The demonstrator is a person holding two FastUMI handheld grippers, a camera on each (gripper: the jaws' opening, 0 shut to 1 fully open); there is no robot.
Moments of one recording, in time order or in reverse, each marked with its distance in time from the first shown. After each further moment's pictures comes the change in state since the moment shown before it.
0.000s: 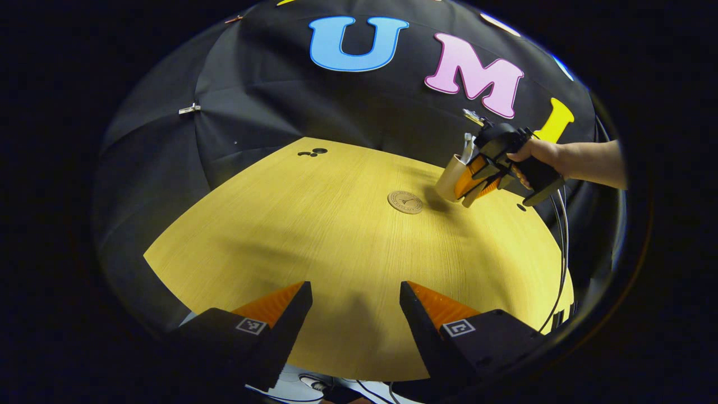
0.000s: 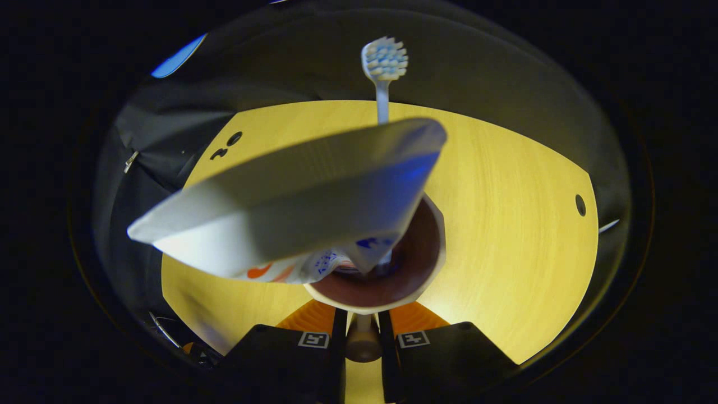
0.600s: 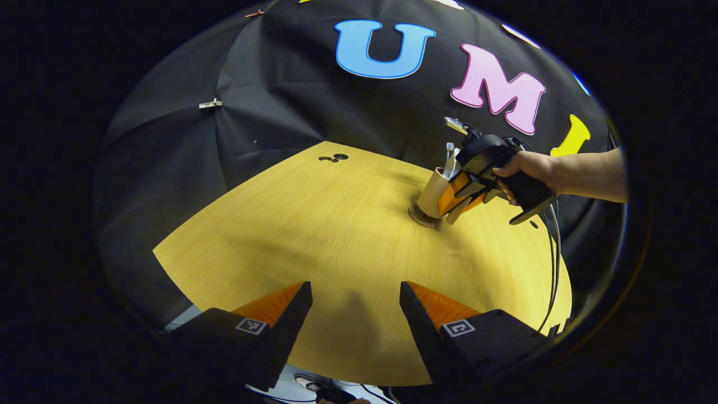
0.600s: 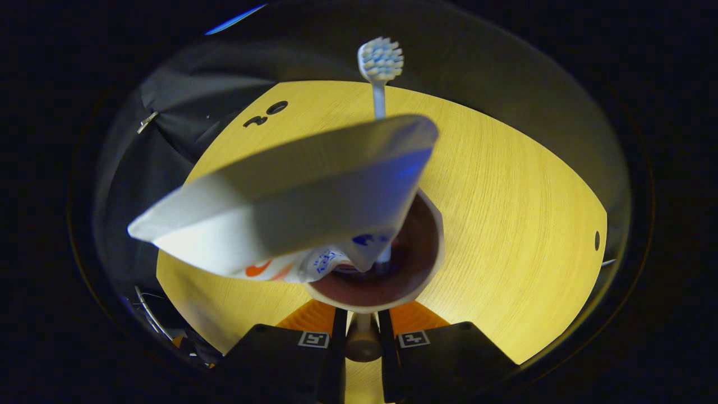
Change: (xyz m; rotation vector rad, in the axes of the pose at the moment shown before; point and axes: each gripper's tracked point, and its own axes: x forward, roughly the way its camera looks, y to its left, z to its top) left arm -0.001 0.027 0.015 -0.069 -0.023 0.059; right arm 0.036 0.077 -0.007 -0.155 0.064 0.018
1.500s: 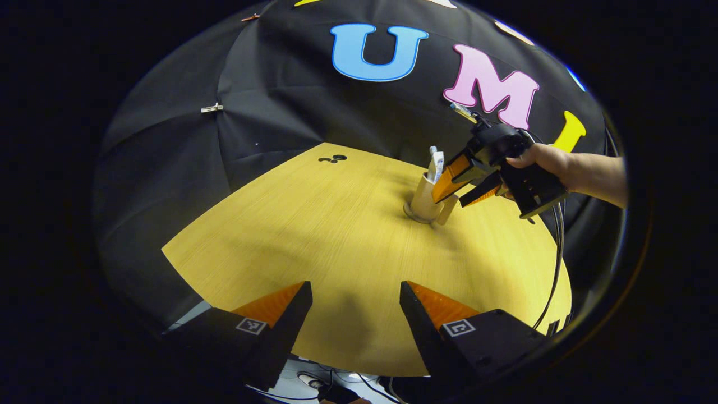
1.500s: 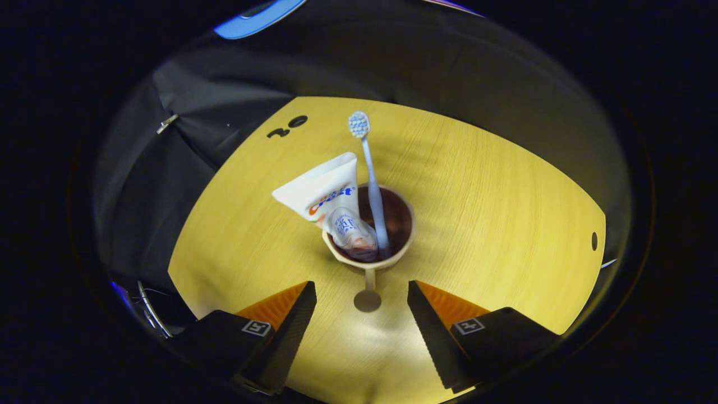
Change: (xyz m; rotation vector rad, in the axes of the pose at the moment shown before) left arm -0.031 -0.018 0.001 0.015 -0.015 0.000; right arm -0.073 0.005 -0.008 0.008 -0.128 0.081
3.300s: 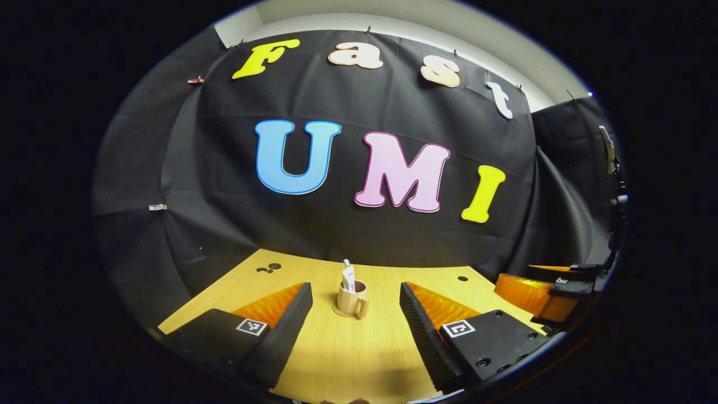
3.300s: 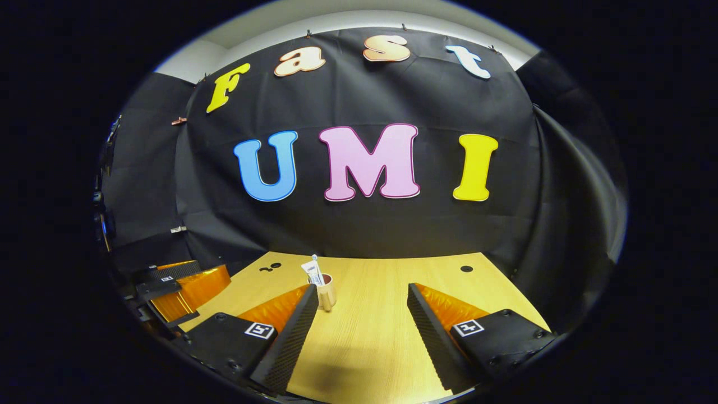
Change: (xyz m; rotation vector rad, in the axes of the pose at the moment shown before) left arm -0.105 -0.100 0.143 0.181 -0.453 -0.315; right arm -0.338 0.034 -0.148 0.127 -0.970 -0.364
